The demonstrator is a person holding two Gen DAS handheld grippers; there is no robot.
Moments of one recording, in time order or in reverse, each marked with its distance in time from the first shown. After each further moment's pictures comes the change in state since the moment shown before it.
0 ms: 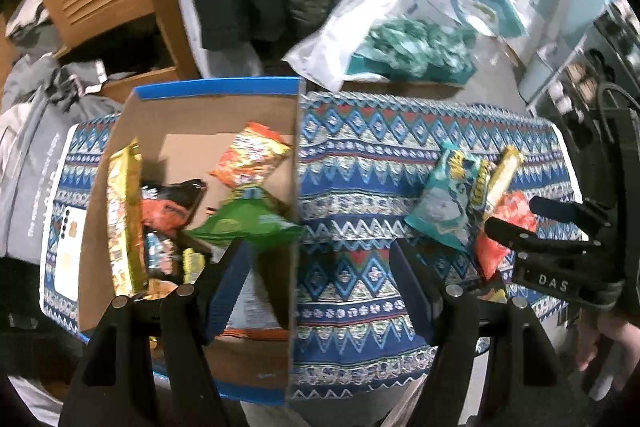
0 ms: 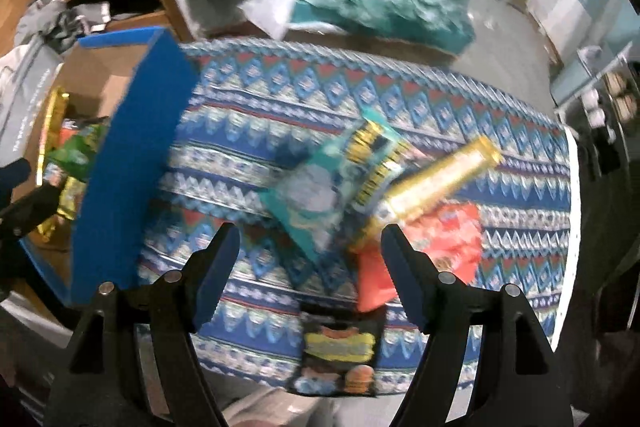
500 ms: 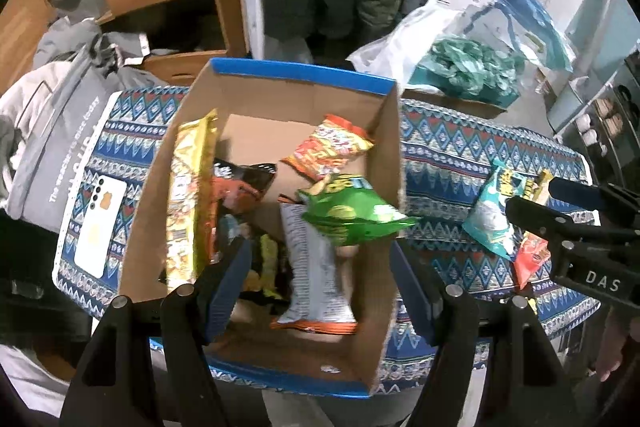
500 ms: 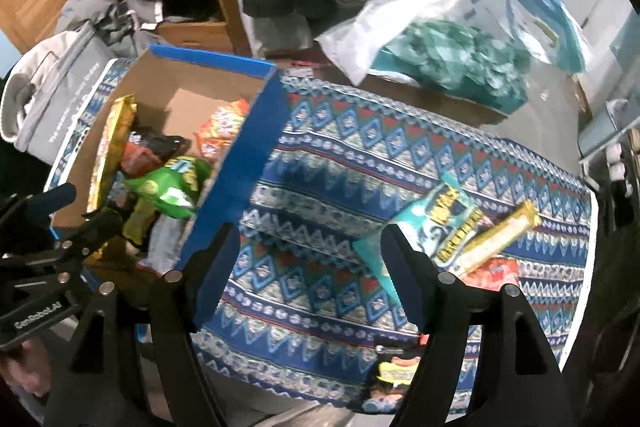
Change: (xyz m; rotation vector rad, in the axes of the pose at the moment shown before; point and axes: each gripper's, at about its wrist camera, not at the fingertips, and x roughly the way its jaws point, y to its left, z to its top) left arm -0.009 0.075 -0.014 -0.132 -0.020 0.061; right arm -0.028 0.089 0.037 -0.123 -0.079 0.081
